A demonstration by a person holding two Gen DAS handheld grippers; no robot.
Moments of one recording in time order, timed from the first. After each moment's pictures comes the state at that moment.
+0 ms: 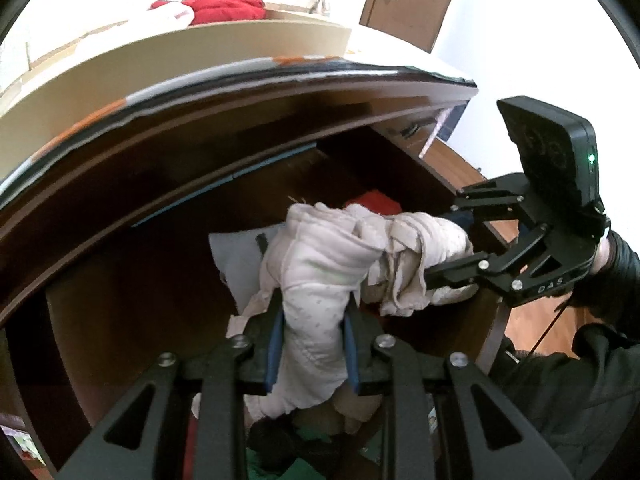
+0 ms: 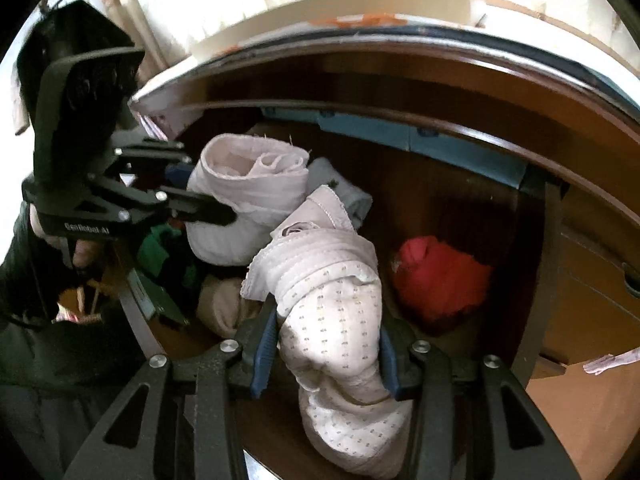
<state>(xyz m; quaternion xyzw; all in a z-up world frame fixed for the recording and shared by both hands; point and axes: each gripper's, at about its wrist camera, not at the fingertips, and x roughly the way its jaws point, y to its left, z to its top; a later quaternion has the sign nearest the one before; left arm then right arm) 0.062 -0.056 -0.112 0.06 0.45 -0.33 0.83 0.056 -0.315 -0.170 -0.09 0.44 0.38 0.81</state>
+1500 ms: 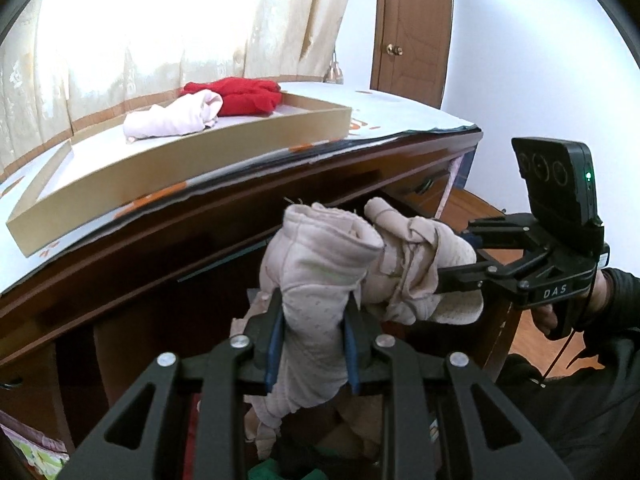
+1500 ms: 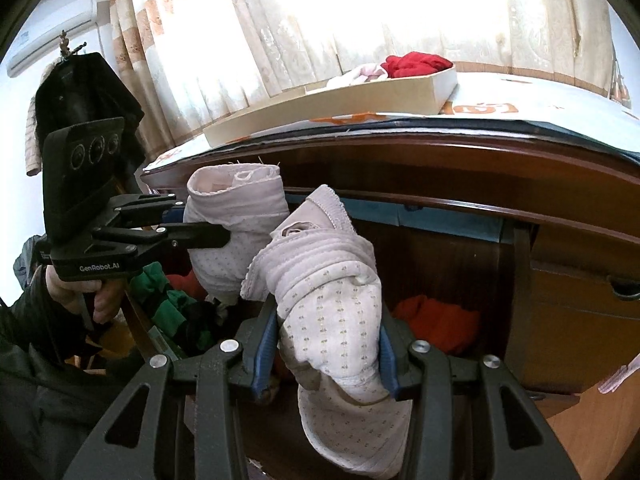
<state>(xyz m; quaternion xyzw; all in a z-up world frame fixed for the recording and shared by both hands) -0.028 -0.047 -0.086 0.07 0.33 -0.28 0.90 0.039 -0.332 -0.158 -0.02 0.31 0.38 0.87</state>
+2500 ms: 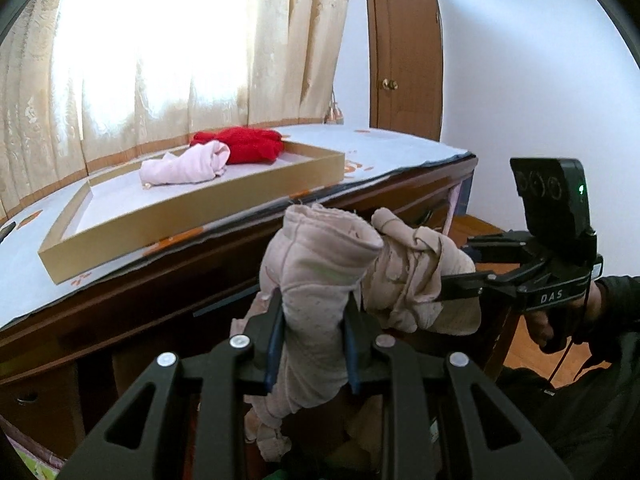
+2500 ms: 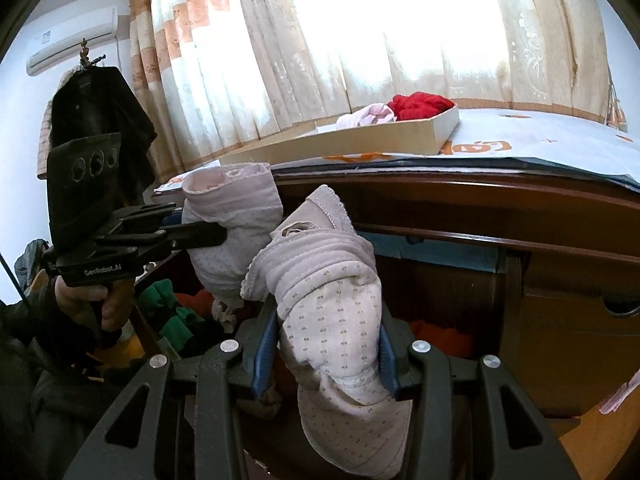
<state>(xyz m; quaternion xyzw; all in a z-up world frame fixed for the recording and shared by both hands) -0.052 -0.037 -0.072 0.07 0.24 -0.28 0.93 0.025 -0.343 -0.154 -0.01 0.24 0.39 0.89</state>
